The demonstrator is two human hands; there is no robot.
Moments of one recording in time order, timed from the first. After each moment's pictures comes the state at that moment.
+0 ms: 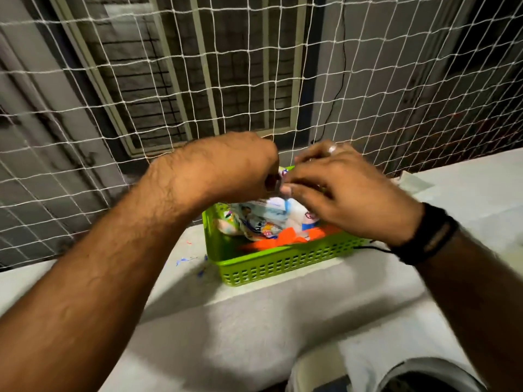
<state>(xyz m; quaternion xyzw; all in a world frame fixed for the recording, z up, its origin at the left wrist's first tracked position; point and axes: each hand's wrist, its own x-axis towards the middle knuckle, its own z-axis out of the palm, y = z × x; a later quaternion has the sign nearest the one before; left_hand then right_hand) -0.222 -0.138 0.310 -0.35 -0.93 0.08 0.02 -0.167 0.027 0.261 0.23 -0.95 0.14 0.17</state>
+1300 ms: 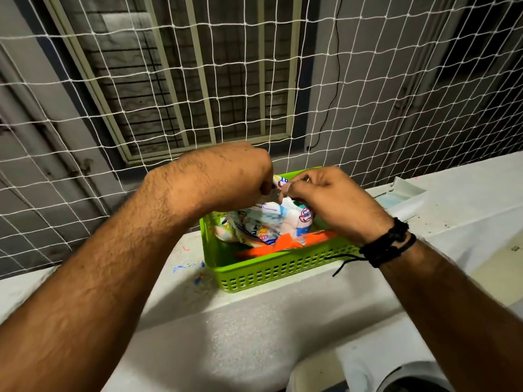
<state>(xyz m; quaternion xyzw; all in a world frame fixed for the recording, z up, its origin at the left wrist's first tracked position) -0.218 -0.140 0.313 -0.33 -0.94 0.08 0.00 -0.185 0.017 0.238 -0.01 -0.86 0.51 0.05</state>
